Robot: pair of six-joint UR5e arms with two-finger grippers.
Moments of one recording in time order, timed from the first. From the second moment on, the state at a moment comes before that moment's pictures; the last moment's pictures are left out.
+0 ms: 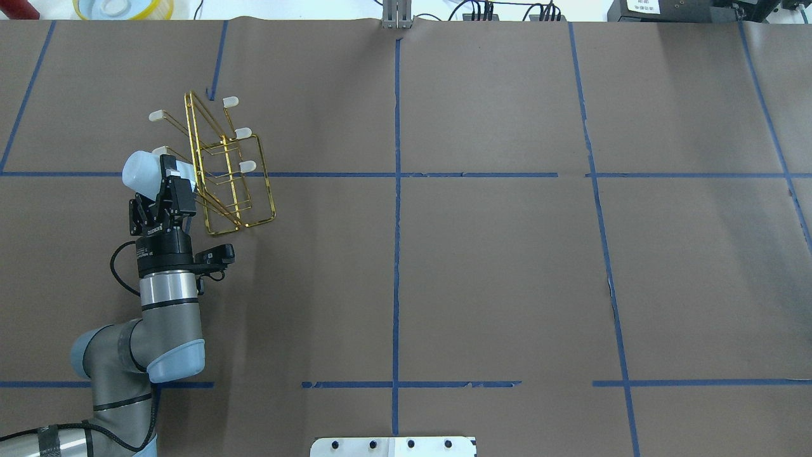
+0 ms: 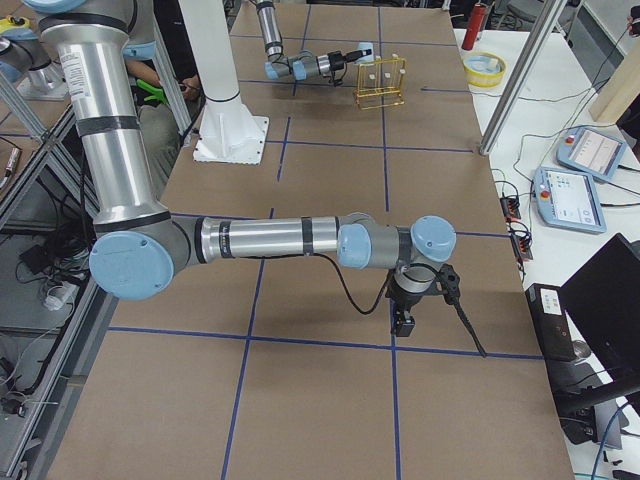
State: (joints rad) left arm -0.28 -1.81 -1.42 -2.53 0.01 1.23; right arm 1.49 -1.38 1.46 -1.67 2.30 -0.04
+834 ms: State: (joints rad) left arm -0.28 -1.79 -1.44 -2.53 0.01 1.22; right arm 1.49 -1.38 1.46 -1.67 2.30 -0.04
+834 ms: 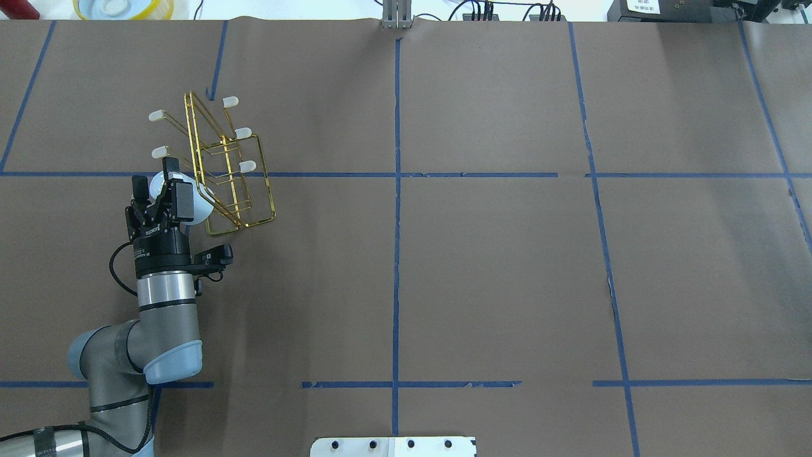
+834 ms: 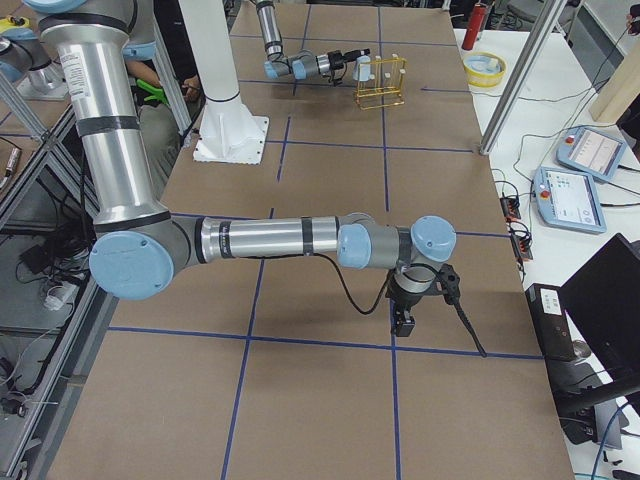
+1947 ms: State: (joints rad) left arm -0.28 -1.46 -1.77 -2.62 -0.08 0.51; right arm 1.49 -1.38 1.46 -1.67 2.30 -0.04
